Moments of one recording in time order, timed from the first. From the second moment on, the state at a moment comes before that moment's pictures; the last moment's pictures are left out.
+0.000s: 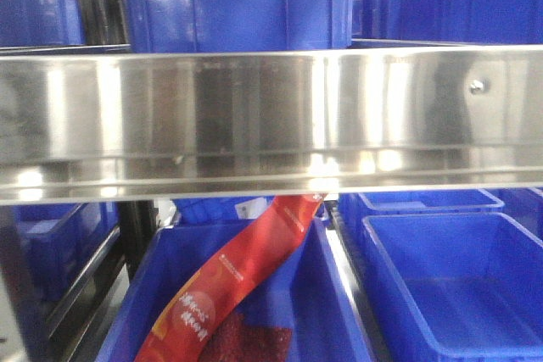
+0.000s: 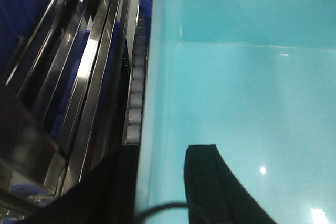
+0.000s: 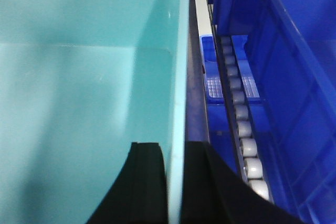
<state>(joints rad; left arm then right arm) -0.59 1.44 -1.89 0.58 1.27 -0.63 0.61 1.45 -1.91 -0.49 1.27 0.57</state>
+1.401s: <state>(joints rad) -0.59 1.44 -1.89 0.59 1.27 -0.63 0.61 1.45 -1.91 -0.49 1.25 0.57</state>
